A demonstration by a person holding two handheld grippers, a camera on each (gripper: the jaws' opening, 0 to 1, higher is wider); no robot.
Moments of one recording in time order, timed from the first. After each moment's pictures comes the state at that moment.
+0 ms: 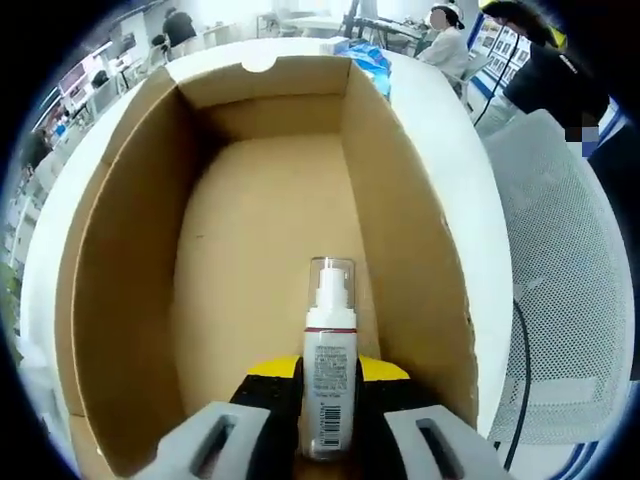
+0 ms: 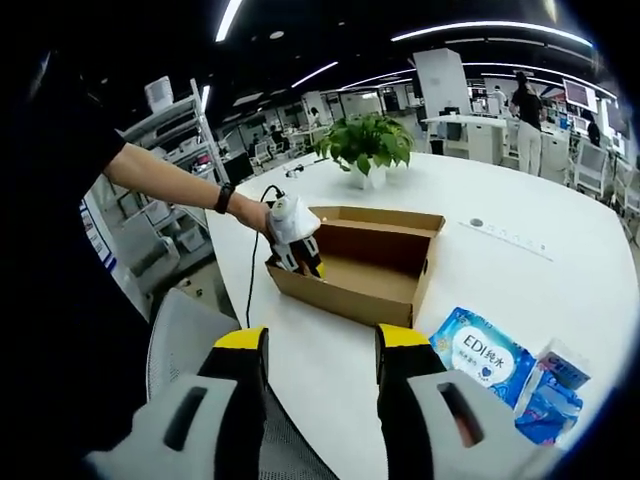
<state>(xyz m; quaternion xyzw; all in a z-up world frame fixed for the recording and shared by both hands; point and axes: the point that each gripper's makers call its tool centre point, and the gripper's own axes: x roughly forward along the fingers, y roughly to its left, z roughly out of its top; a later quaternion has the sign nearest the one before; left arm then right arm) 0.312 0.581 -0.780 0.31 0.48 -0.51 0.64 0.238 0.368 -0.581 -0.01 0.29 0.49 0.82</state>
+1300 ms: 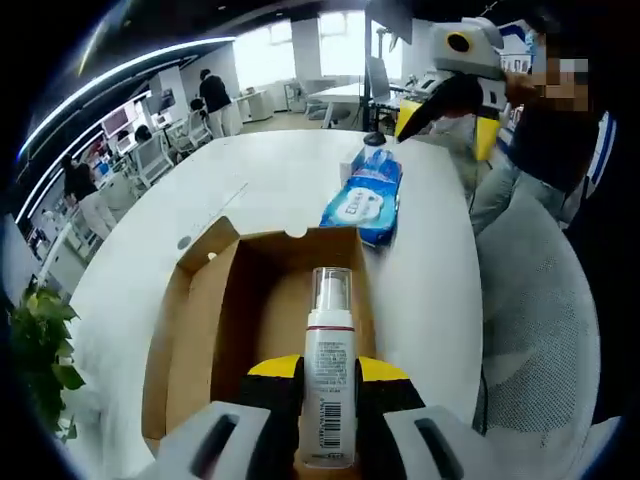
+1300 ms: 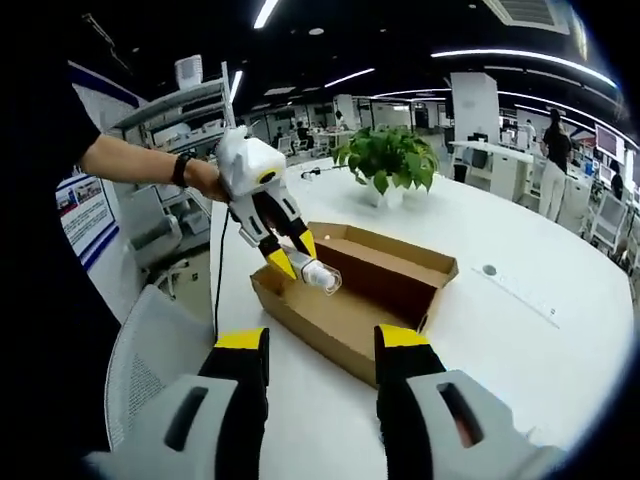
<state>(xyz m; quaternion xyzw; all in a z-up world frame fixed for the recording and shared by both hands) 0.330 0.533 -0.635 0.26 0.33 -0.52 0.74 0.299 0.415 -0.574 -0.08 0.24 0.54 0.81</state>
